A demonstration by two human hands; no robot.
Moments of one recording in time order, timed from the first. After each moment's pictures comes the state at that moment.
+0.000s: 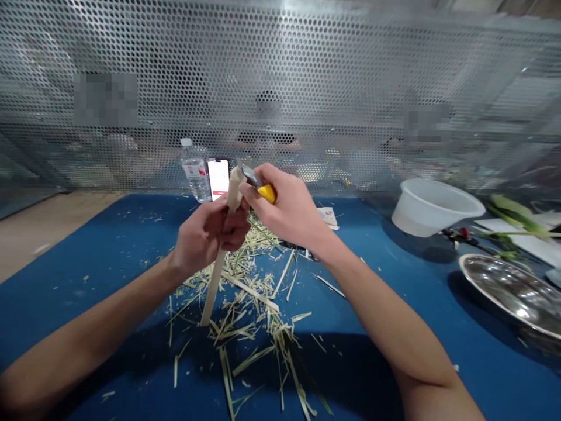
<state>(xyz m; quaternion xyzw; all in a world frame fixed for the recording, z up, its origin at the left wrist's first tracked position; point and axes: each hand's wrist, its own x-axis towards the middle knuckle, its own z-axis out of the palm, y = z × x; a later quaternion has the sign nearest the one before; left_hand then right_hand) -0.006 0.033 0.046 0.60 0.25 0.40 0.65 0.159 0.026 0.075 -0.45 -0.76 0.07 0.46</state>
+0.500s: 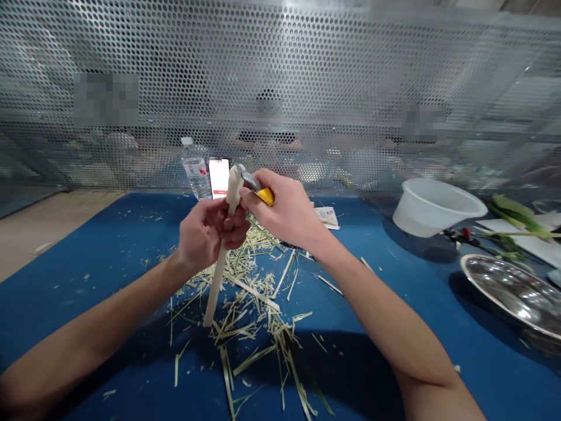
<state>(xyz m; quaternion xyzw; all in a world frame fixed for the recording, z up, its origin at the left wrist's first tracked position) -0.006 0.040 0.038 0.55 0.23 0.42 0.68 0.156 0.028 0.071 -0.45 -0.77 0.08 0.44</state>
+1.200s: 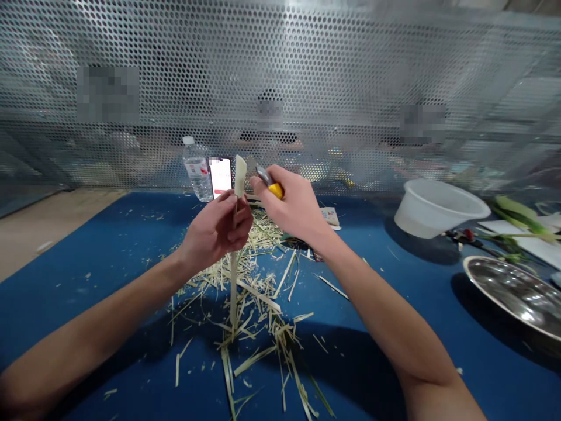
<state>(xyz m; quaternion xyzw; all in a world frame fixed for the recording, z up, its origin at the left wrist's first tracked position) -0.003 0.039 0.037 0.50 0.18 0.46 0.71 0.160 0.043 0.063 -0.46 -0.73 0.07 0.49</state>
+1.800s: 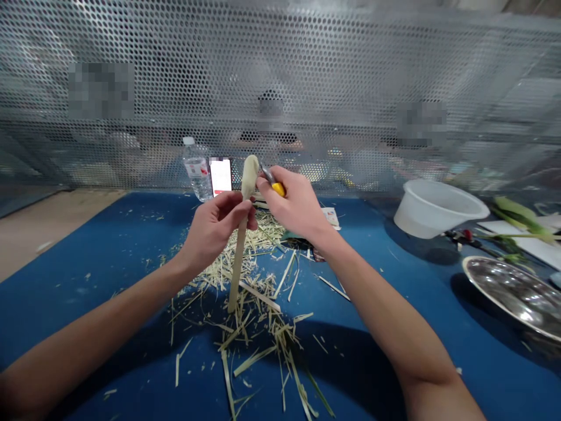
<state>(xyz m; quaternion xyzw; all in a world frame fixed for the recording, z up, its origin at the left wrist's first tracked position) -0.002 0.038 0.036 0.65 0.31 0.52 0.46 0.163 0.048 0.062 -0.46 -0.73 0.12 0.49</state>
